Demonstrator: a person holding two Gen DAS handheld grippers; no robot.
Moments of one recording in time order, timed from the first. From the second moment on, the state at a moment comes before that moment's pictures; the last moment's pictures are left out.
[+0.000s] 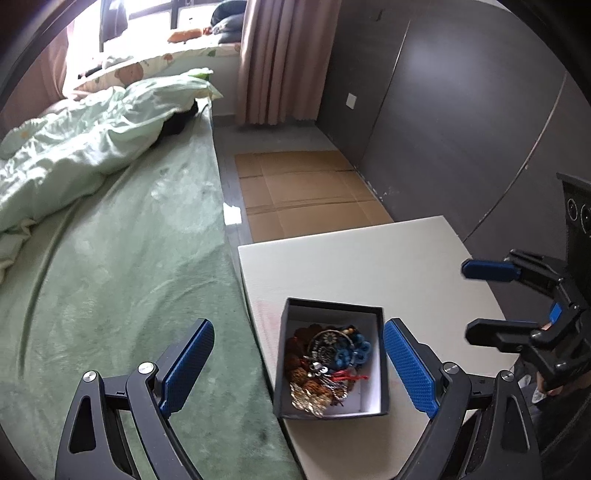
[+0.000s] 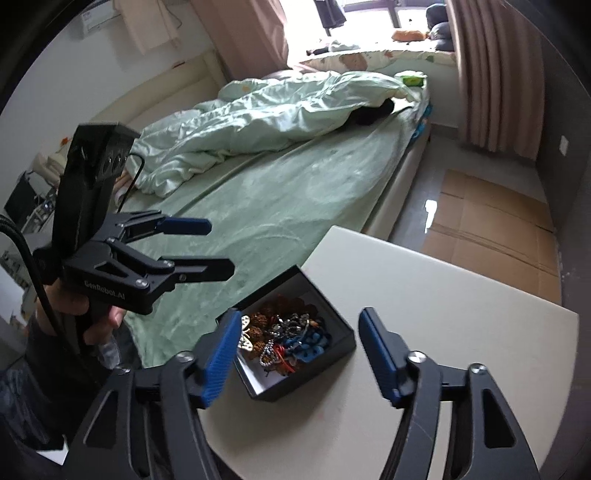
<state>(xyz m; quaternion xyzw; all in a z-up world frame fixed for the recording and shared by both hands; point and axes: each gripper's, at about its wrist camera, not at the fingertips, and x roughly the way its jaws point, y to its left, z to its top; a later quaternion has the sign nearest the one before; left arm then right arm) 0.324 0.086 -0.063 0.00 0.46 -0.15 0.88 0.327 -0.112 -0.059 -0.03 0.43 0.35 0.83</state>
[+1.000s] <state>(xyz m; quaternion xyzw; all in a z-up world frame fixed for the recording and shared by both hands) 0.138 0.047 -0.013 -0.03 0.33 -0.10 0.94 0.160 -0.249 -0.006 0.06 0.34 0.15 0.93</state>
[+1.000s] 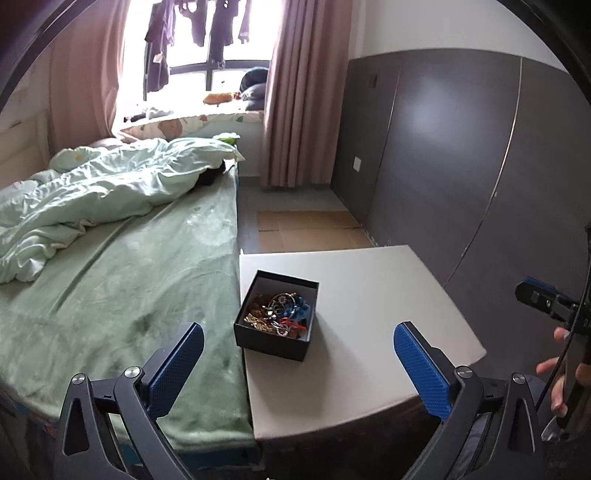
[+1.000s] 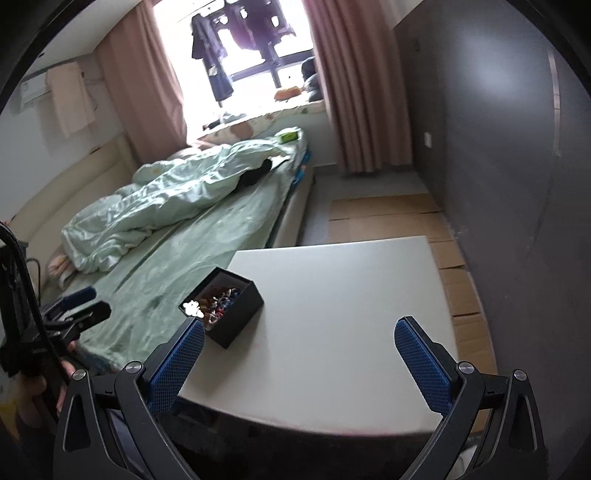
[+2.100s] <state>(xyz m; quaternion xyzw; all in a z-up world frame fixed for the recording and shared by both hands) 0.053 0.035 0.000 -0.04 0.29 -0.08 0.95 0.063 -0.247 0.000 0.06 0.33 0.14 0.93</state>
